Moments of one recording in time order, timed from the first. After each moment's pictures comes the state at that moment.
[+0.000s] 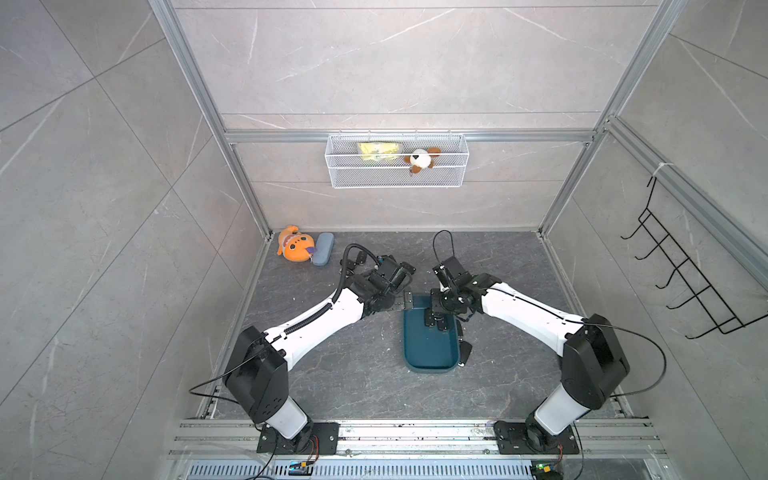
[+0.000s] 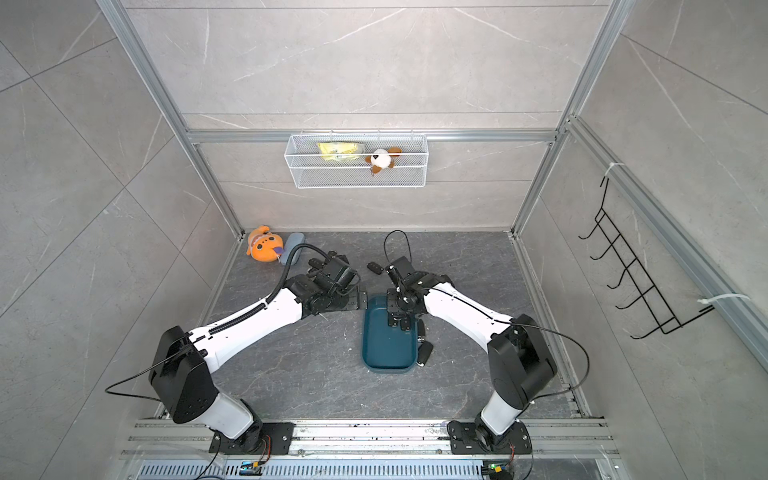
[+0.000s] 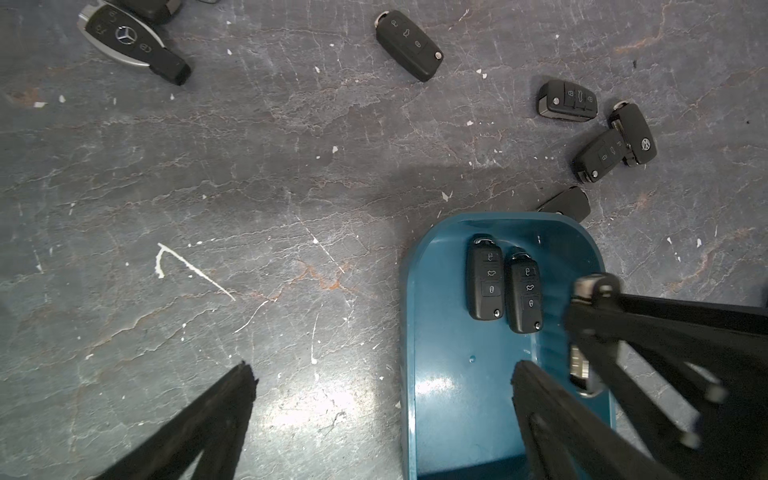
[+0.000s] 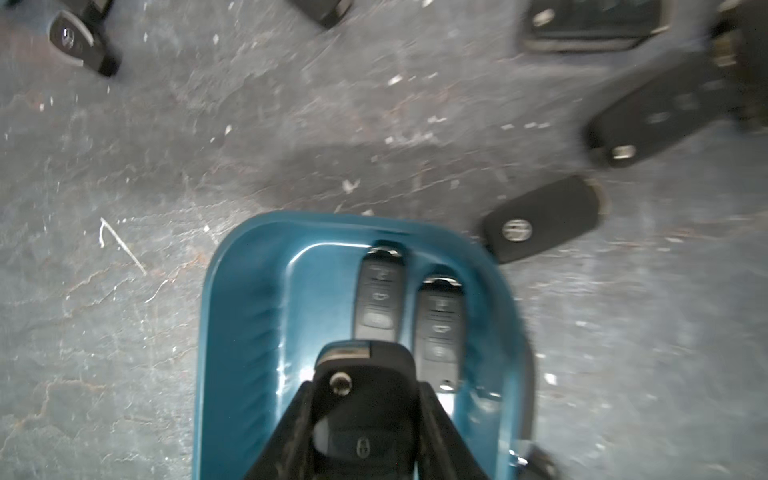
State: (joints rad) left arm -0.75 1.57 1.29 -0.72 -0.19 -0.68; right arm 0.63 1.69 1.27 -0.67 0.04 0.58
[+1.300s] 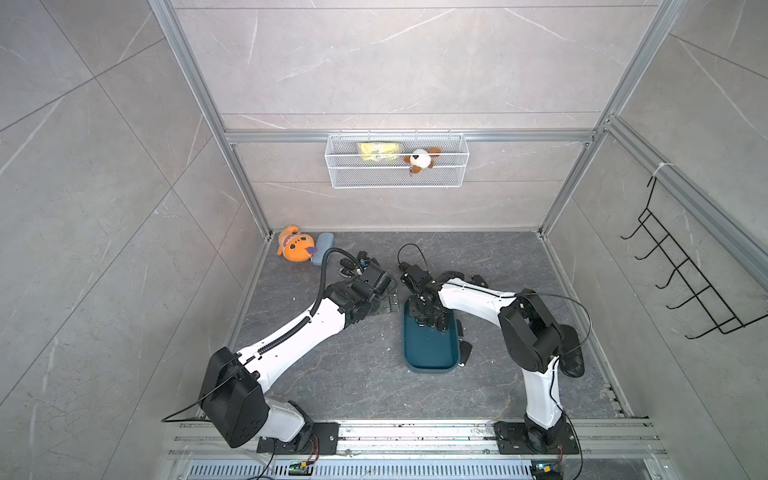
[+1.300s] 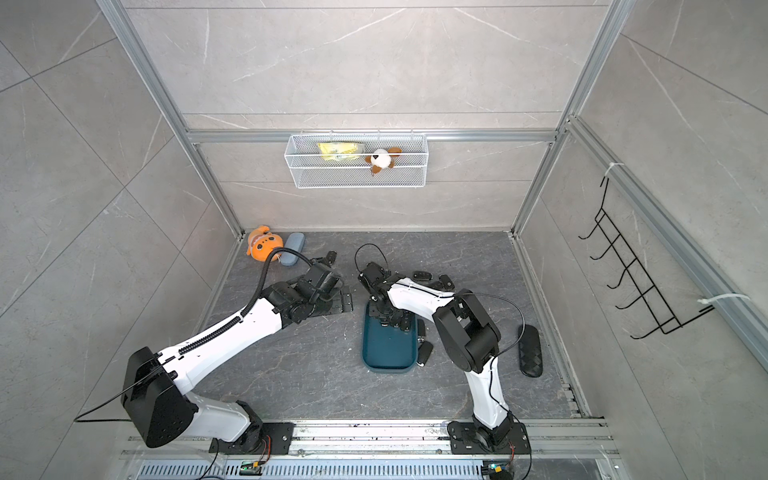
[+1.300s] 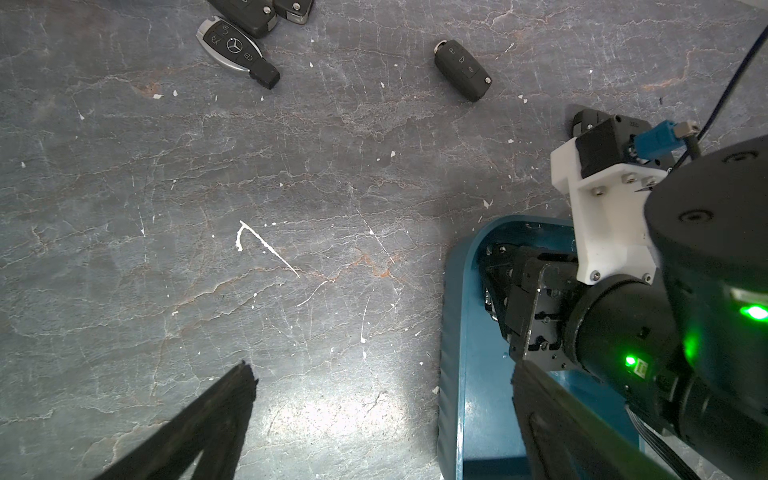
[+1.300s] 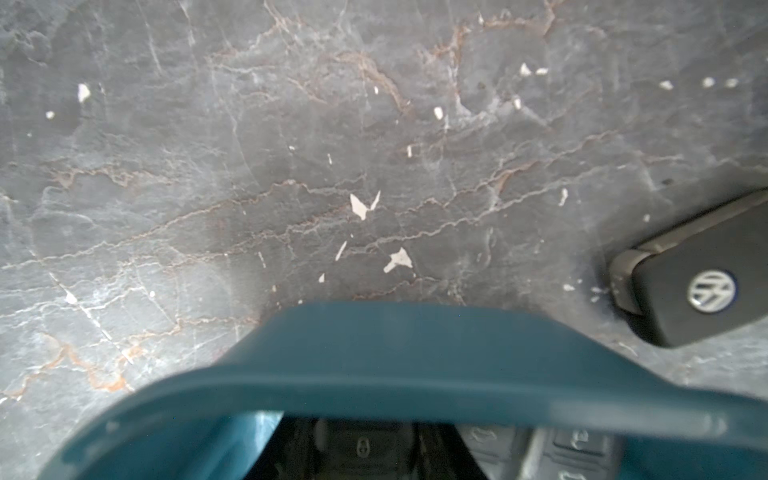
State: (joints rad) left arm -0.72 1.42 1.20 -0.76 -0.25 -0.72; right arm 0.70 2.05 1.48 -0.71 0.16 0.67
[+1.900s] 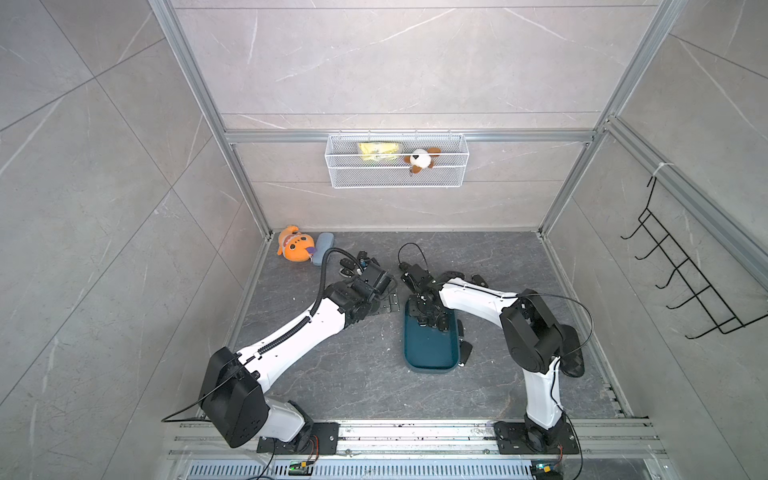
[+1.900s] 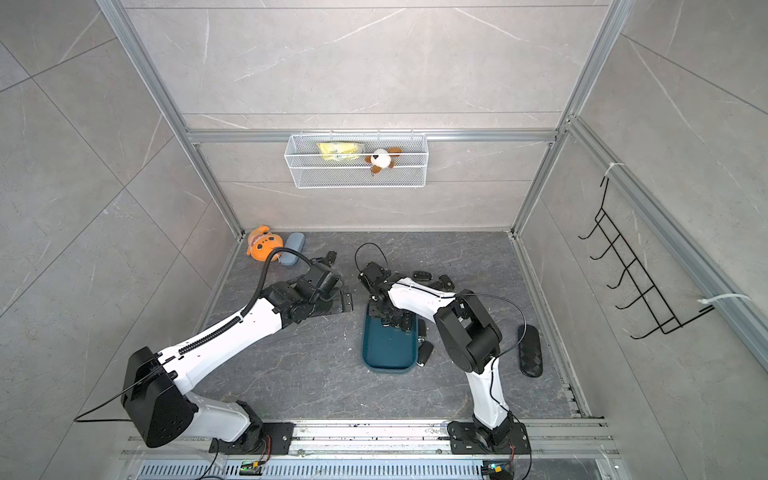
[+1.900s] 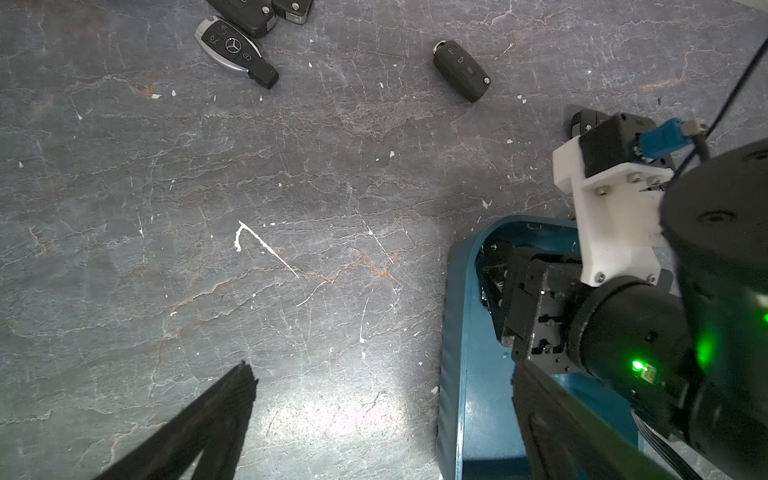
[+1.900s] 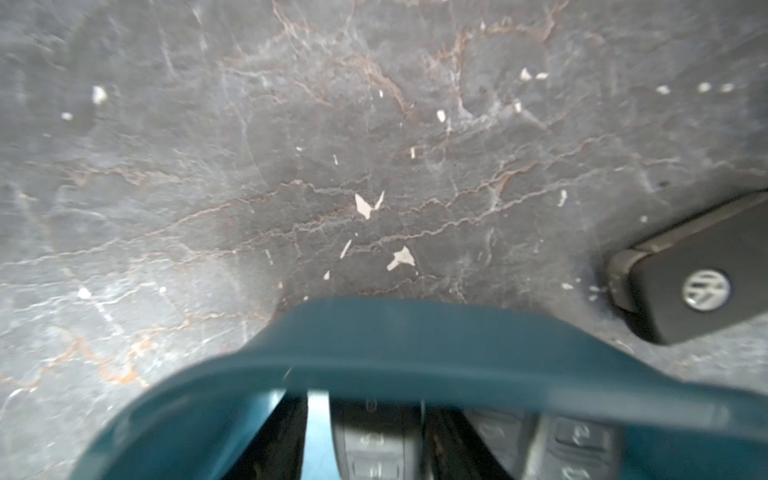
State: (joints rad) left arm -0.72 1.42 1.20 -0.75 -0.25 -0.72; right arm 0.70 2.03 1.48 -0.71 0.15 0.66
